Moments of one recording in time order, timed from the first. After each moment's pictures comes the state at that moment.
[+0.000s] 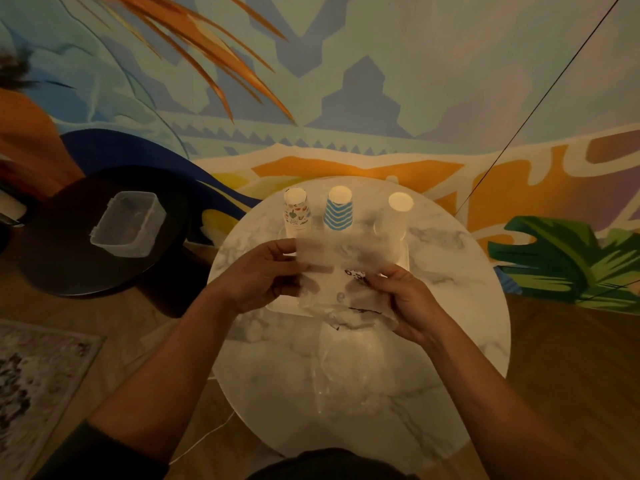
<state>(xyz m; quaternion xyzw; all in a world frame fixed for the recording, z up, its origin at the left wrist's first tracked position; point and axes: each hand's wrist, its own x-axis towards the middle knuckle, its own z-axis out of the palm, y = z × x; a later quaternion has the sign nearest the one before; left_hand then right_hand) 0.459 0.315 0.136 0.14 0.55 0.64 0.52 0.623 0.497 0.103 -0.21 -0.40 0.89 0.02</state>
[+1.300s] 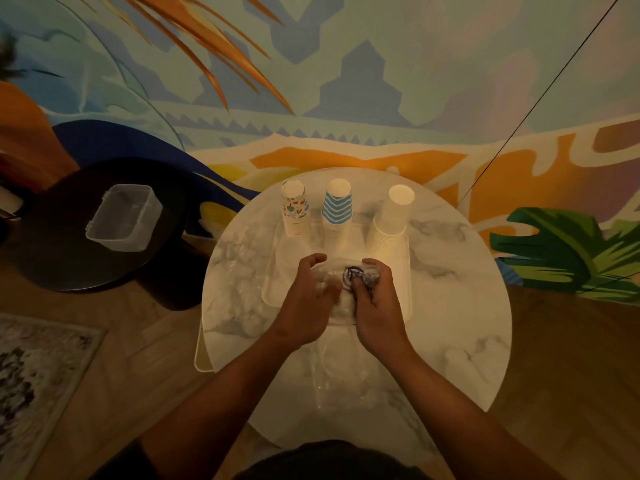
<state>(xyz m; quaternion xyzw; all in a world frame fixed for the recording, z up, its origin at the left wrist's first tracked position) 0.527 0.350 0.079 0.18 0.78 0.52 0.30 0.617 0.451 0.057 -0.32 -0.69 0.61 0.22</state>
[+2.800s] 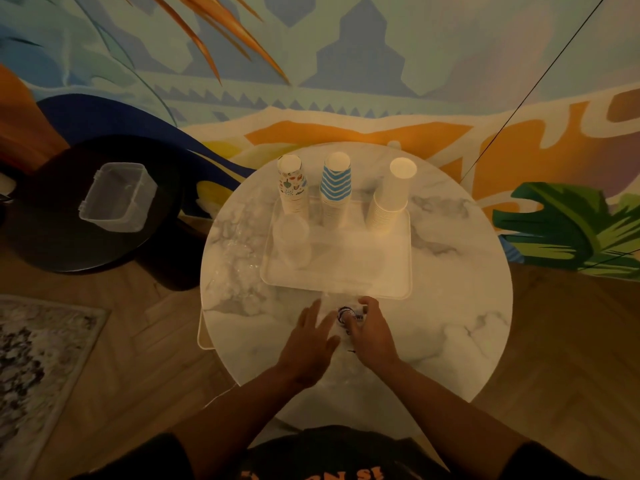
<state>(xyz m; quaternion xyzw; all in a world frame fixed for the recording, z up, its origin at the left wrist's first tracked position) 0.588 0.301 -0.063 0.36 0.87 0.14 0.31 0.669 0.442 -0.093 -0.41 -0.77 0.49 0.01</state>
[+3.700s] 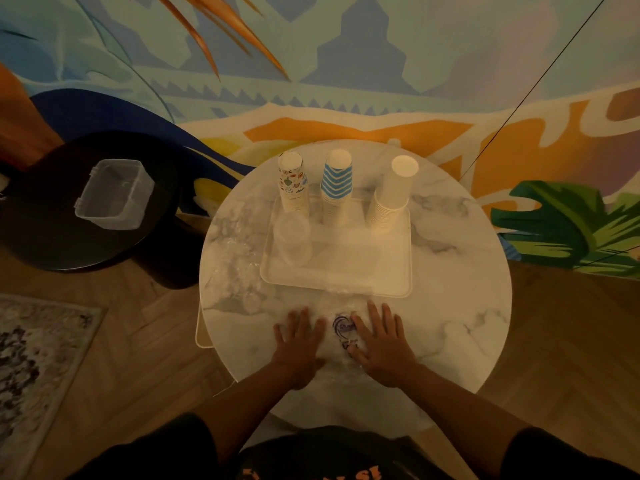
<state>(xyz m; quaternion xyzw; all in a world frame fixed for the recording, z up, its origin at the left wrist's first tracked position) 0.578 0.277 -0.114 0.40 0.84 -0.07 0.36 0.717 0.467 -0.133 -0.17 -0.95 0.13 -0.22</state>
